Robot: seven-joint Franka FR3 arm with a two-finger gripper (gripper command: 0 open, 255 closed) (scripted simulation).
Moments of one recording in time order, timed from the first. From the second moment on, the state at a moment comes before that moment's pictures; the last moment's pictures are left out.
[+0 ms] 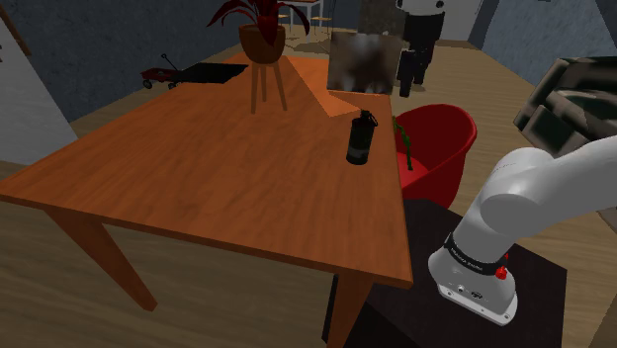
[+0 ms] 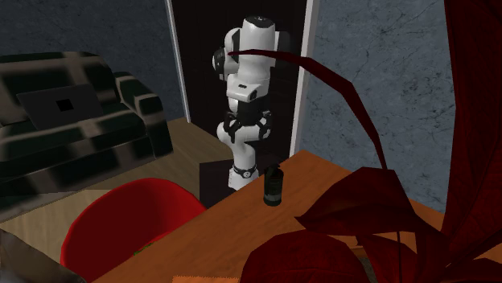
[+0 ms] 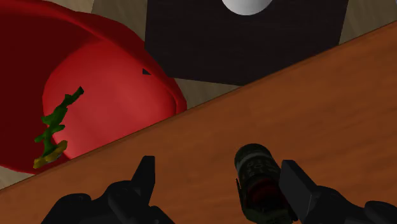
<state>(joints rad) 0.00 -0.74 -0.04 -2.28 -0.12 1.46 -0.12</state>
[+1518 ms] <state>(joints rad) 0.03 -0.35 0.06 -2.25 -0.02 1.69 0.08</state>
